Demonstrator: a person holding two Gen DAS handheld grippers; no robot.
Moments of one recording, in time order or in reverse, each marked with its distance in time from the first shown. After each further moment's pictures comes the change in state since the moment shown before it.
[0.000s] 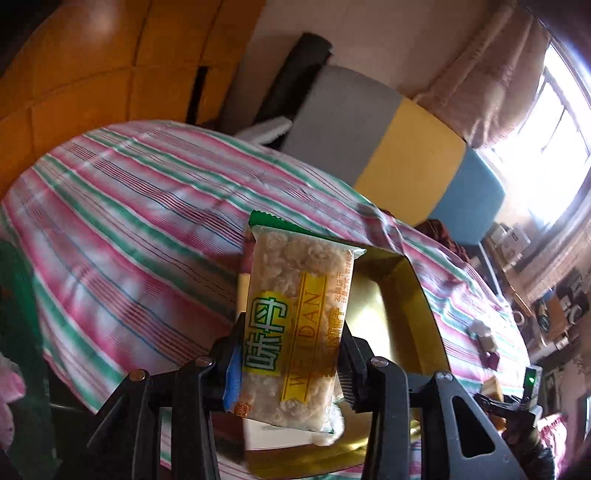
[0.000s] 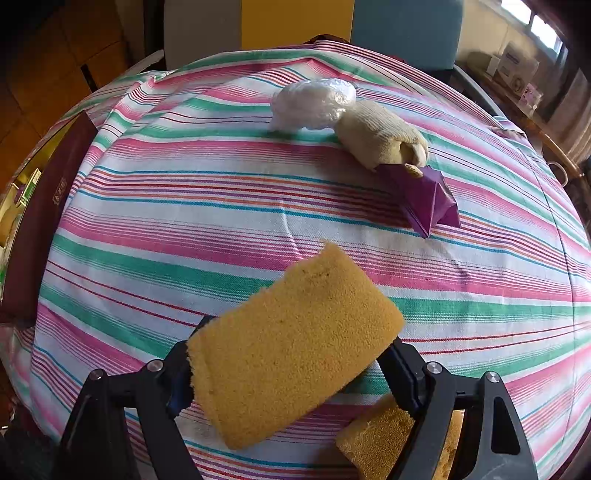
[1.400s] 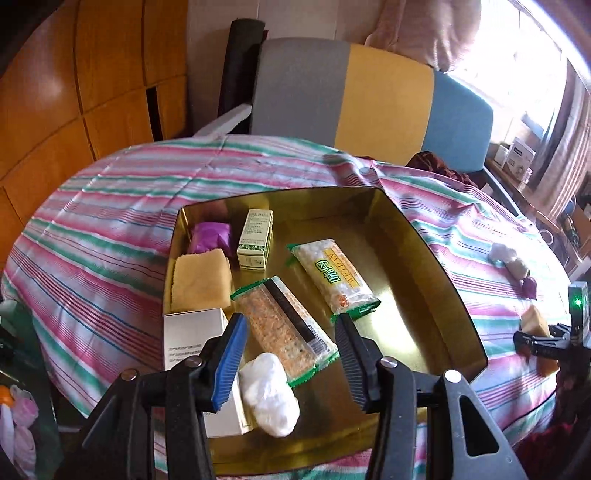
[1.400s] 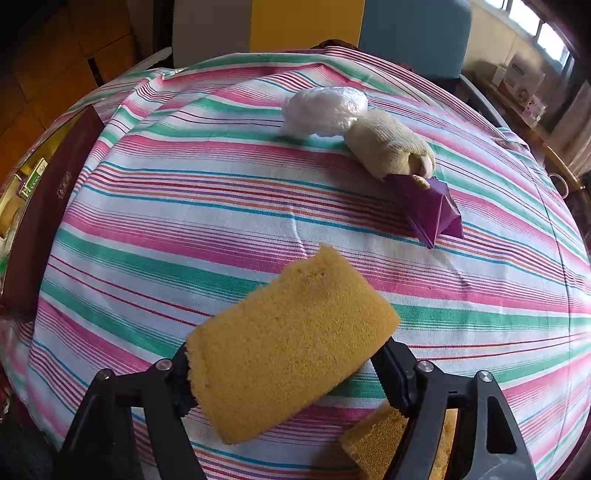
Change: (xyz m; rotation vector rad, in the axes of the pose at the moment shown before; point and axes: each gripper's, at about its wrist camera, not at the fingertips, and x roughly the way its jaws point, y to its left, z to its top) left arm 0.031 -0.079 -0.040 0.289 0.039 0.135; right arm -0.003 0.005 -0.001 -0.046 -0.014 -0.001
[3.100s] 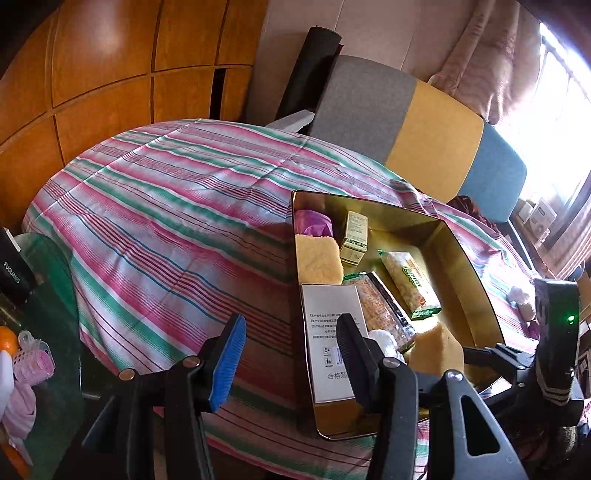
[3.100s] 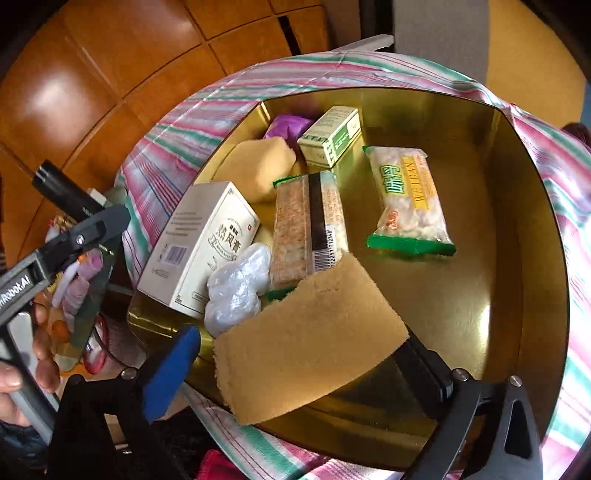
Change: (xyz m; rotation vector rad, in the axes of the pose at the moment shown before) left arm -0.022 0.111 -0.034 -0.219 -0.039 0.013; right arm -0.023 0.345 0.028 -0.319 0.013 0.504
